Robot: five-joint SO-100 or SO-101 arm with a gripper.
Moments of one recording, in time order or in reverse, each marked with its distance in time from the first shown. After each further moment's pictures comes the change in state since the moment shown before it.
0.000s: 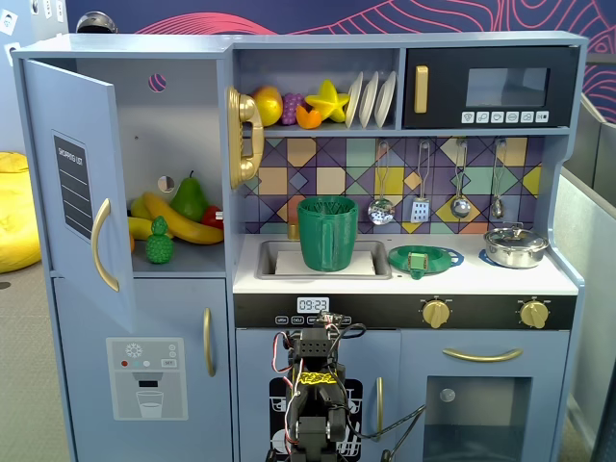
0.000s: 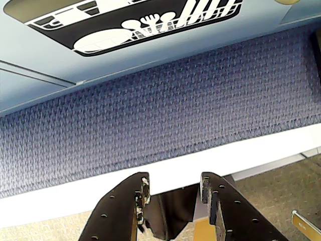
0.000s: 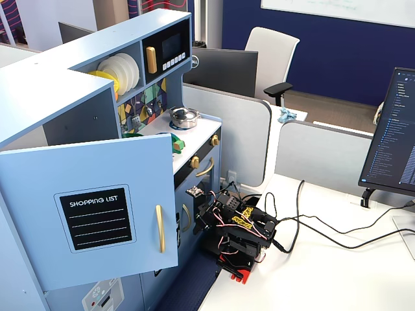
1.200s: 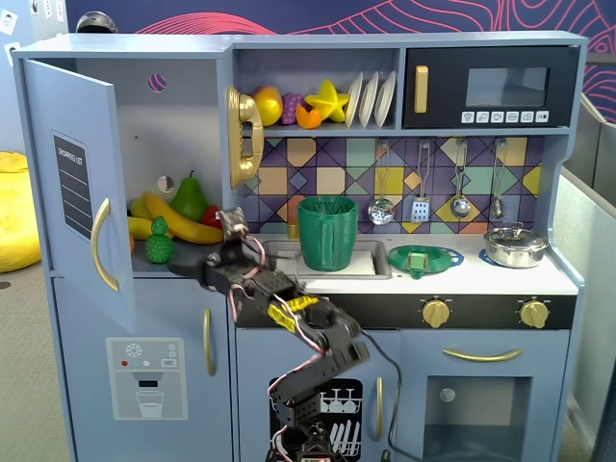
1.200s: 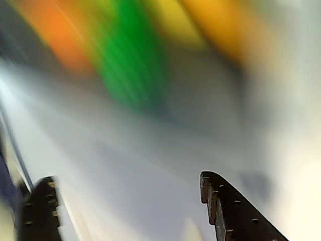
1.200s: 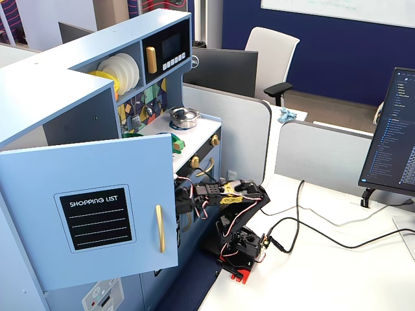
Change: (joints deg) arm -41.6 -47.9 -42.9 -71.8 -12.7
